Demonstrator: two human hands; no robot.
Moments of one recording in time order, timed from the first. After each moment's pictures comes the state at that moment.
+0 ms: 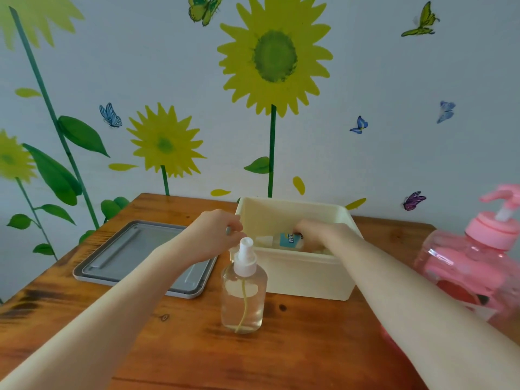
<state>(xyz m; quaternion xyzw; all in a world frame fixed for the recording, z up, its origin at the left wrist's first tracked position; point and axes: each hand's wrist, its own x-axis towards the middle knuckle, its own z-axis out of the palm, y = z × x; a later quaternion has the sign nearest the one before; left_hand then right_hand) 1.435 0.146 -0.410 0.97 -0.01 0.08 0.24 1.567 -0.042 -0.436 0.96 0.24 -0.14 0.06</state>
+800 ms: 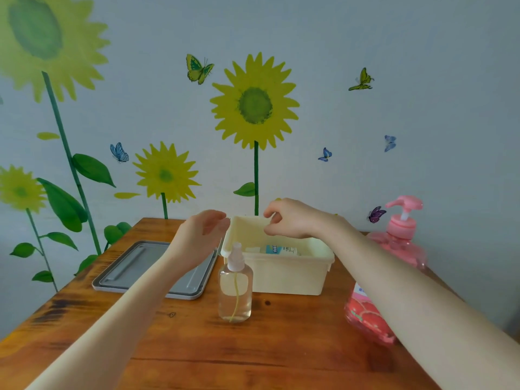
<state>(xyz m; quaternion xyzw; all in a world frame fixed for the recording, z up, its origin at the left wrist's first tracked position) 1.371 0.132 -0.378 0.87 0.01 0.26 0.42 1.435 -0.047 -0.323 0.95 0.27 -0.04 -0.17</state>
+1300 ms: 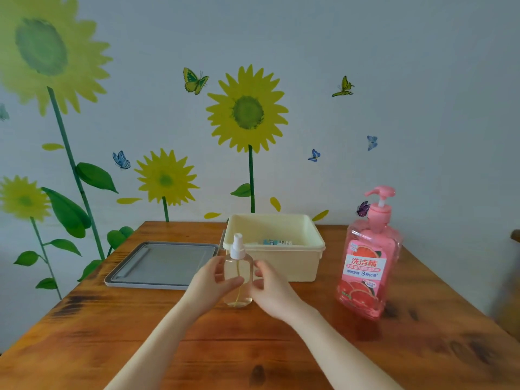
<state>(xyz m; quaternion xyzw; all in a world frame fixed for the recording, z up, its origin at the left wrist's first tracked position) 1.334 0.119 -0.454 0.86 0.02 0.13 0.49 1.351 -0.032 -0.446 0.88 0.20 -0.05 -0.43</state>
